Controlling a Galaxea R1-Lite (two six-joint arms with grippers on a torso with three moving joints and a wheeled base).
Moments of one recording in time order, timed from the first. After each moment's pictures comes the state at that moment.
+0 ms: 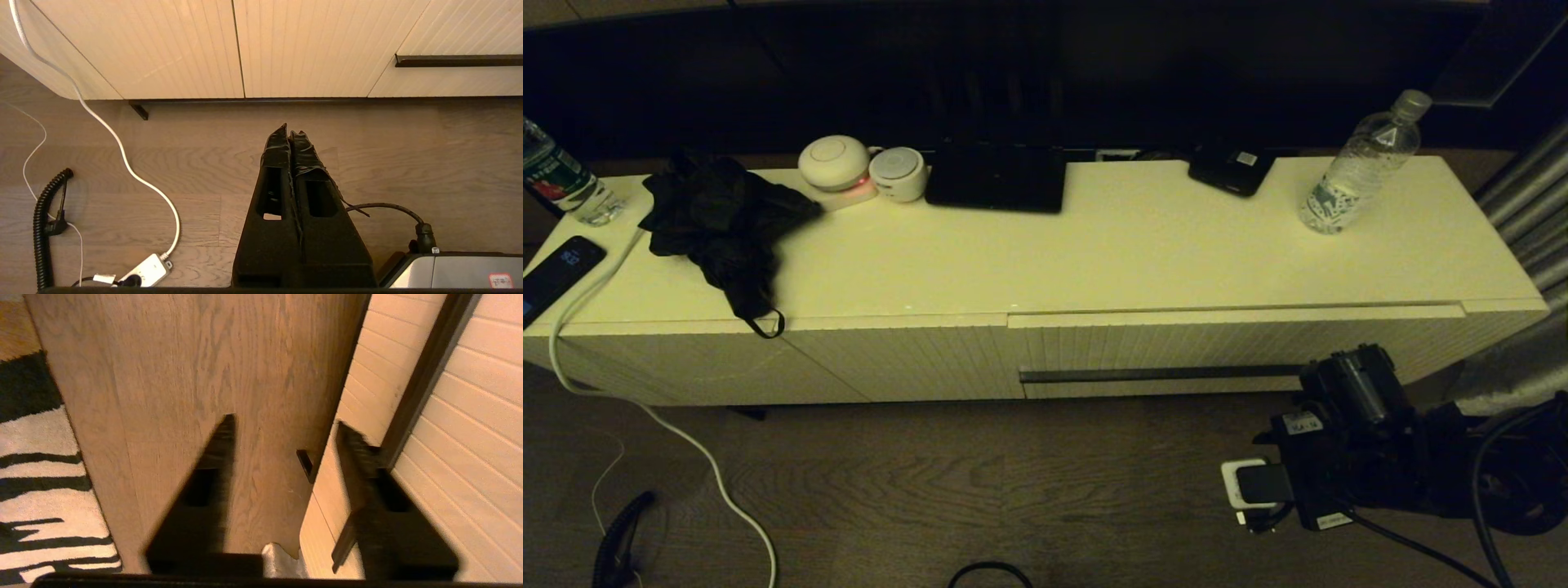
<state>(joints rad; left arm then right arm) 0.00 0.00 0.00 0.00 0.00 -0.01 0.38 1.80 -0.73 -0.23 -0.13 -1.37</state>
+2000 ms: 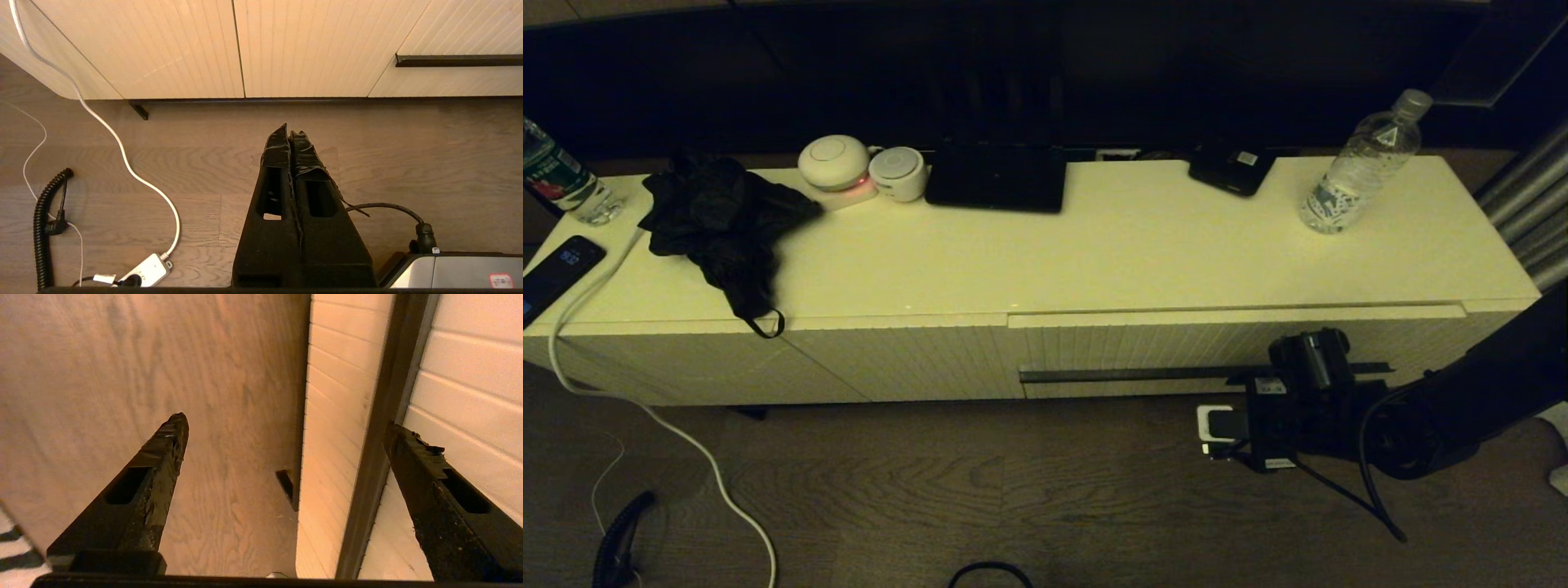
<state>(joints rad) 0.00 0.00 0.00 0.00 0.00 -0.01 0.26 2.09 -0.91 -0.48 -0.05 -1.34</state>
